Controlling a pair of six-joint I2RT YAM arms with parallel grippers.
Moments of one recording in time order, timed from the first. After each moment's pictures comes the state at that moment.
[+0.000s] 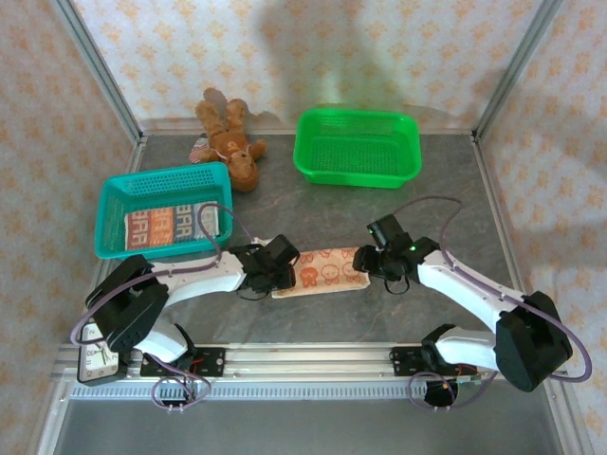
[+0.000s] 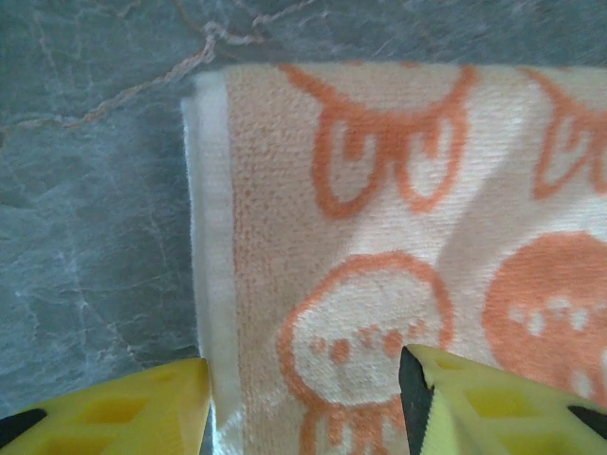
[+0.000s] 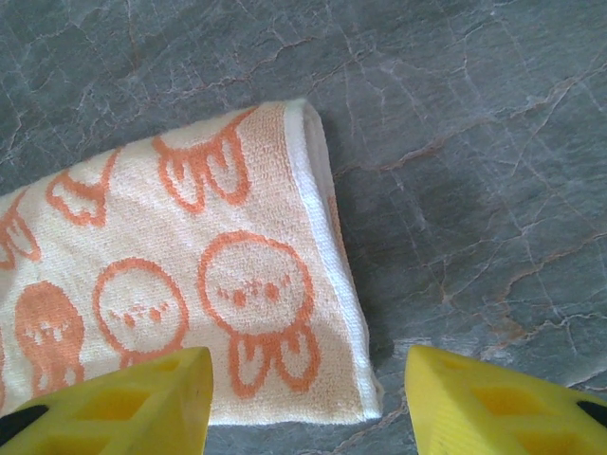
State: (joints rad) left arm -0.81 1.51 0.77 -0.50 -0.11 -1.01; right arm 0.55 1.20 0.70 -0.62 -0.04 0.75
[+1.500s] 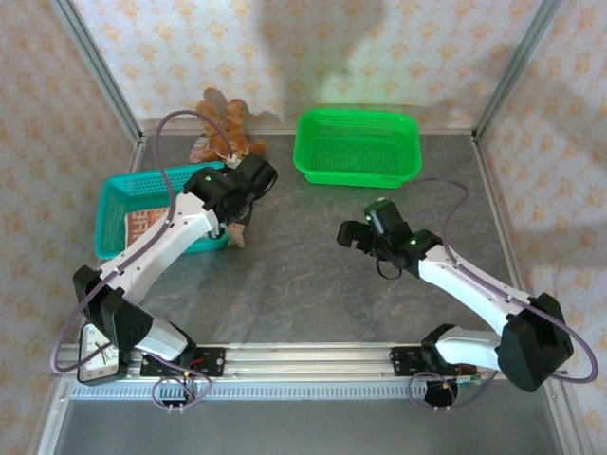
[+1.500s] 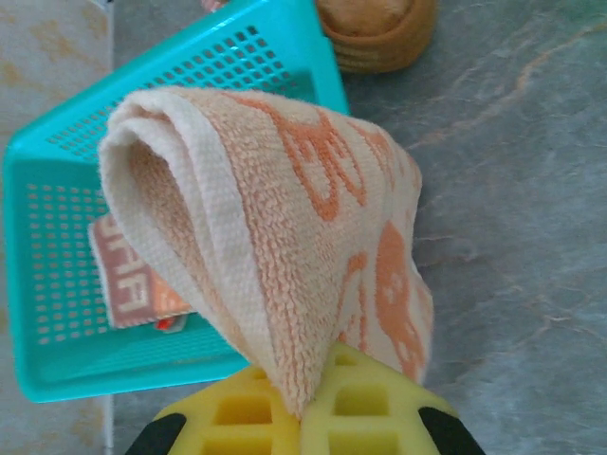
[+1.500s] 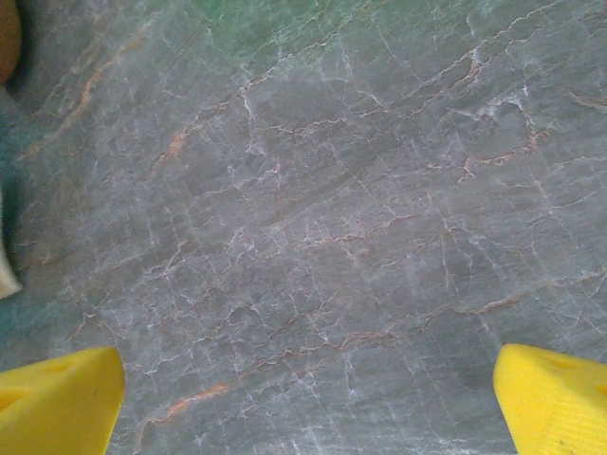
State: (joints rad) left arm -0.57 1.49 1.56 -1.33 -0.61 -0.37; right arm 0.58 1.21 0.82 -0.50 0.06 0.76
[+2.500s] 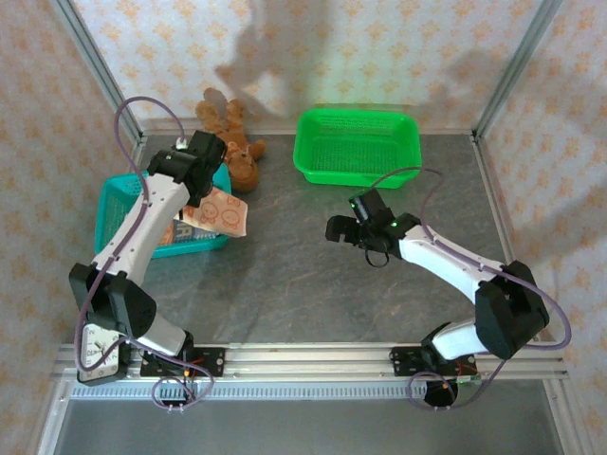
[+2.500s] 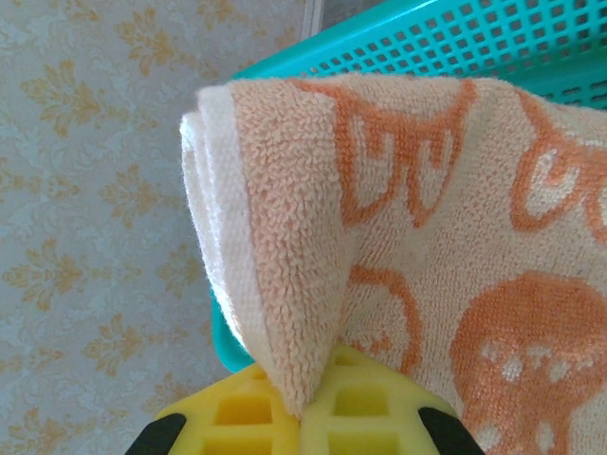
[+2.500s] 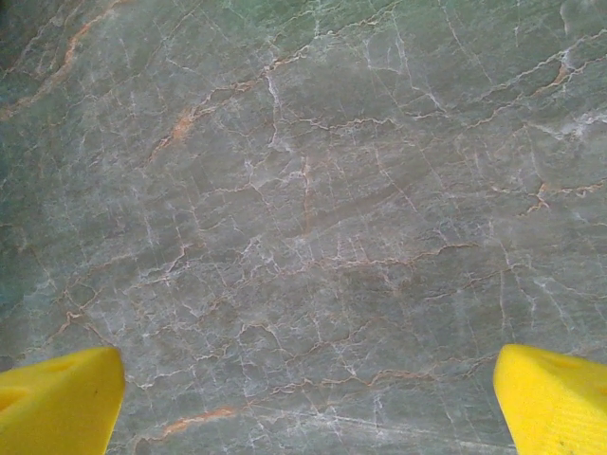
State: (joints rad) left arm -0.21 1.54 1.54 -1.29 -0.80 -0.15; right arm 0.59 1.40 0.94 -0.50 0.01 0.69
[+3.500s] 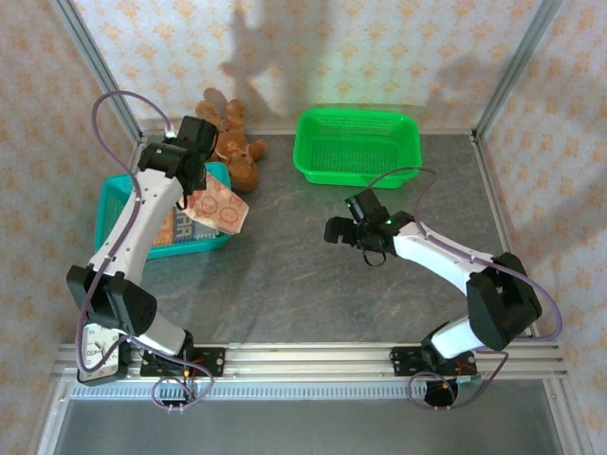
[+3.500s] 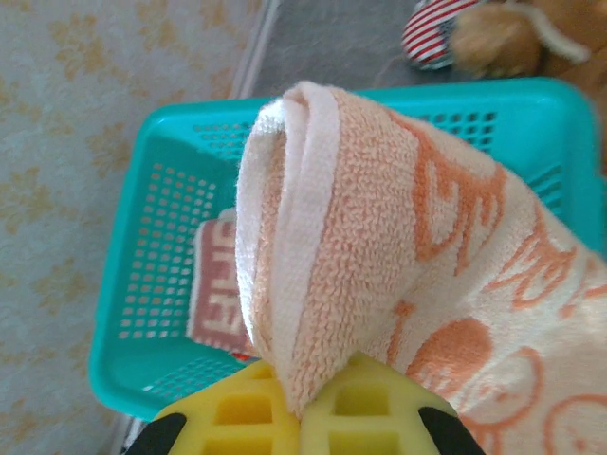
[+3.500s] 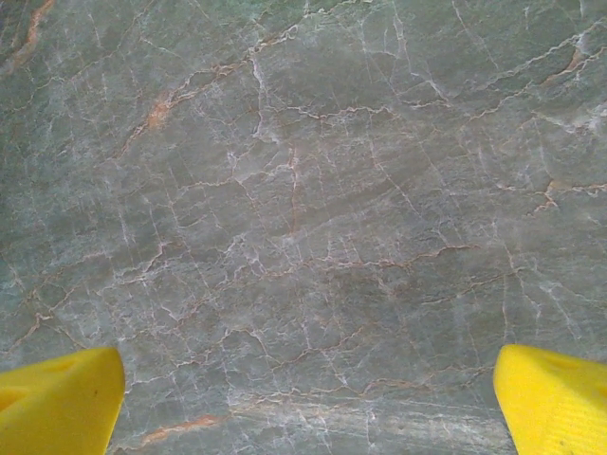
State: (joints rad) left arm -0.19 1.54 1.66 -1.22 -0.60 -0.33; right arm 0.59 1.46 0.95 -0.50 0.01 0.68
